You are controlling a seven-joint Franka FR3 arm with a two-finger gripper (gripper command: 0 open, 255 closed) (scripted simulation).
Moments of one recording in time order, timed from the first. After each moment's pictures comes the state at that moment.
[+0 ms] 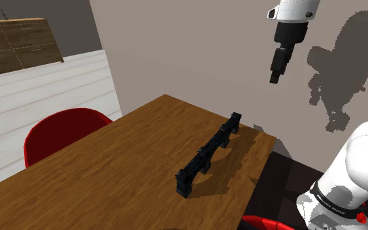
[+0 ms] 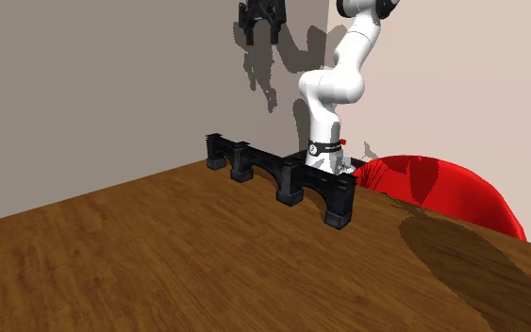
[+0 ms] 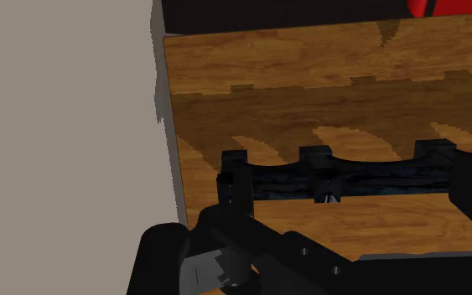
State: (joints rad) arm 0.02 -0.76 0.01 -2.26 0.00 1.46 -0.13
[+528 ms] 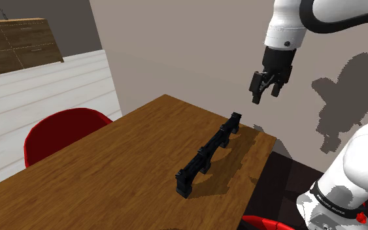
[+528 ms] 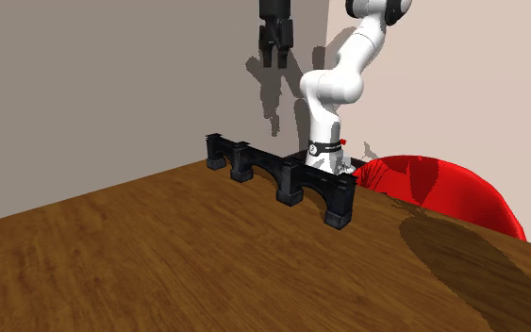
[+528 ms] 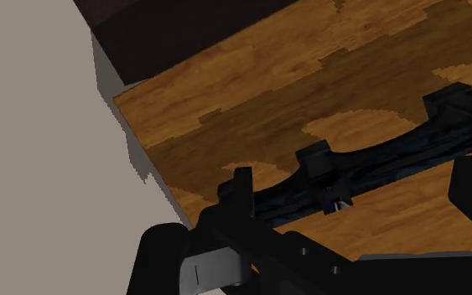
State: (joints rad) arm -0.06 -0.82 0.19 -2.45 0.13 1.61 0.29
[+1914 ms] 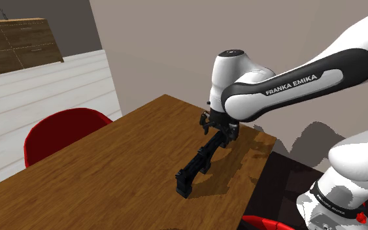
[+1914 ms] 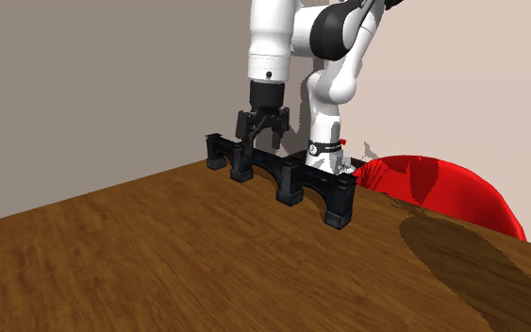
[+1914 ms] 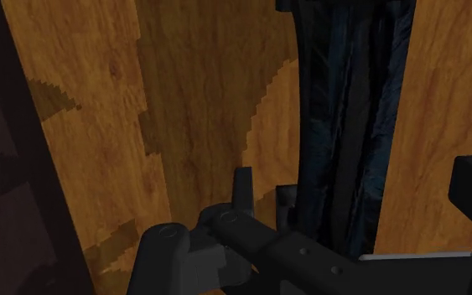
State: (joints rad) arm -0.45 -0.44 0.85 -2.56 0.33 2.26 1.53
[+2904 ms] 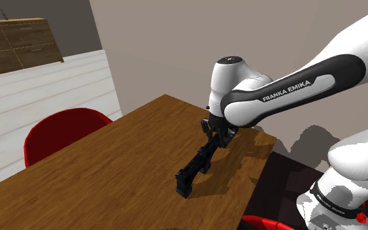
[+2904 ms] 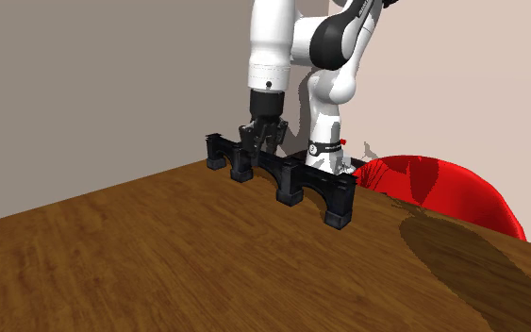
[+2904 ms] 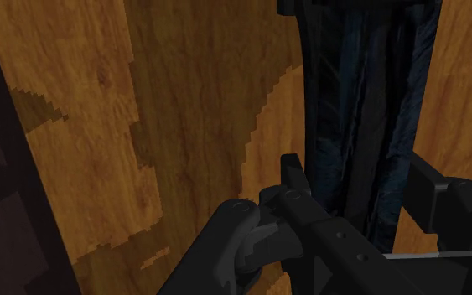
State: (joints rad) arm -0.47 -0.40 0.89 -2.58 0.32 2.32 1.55
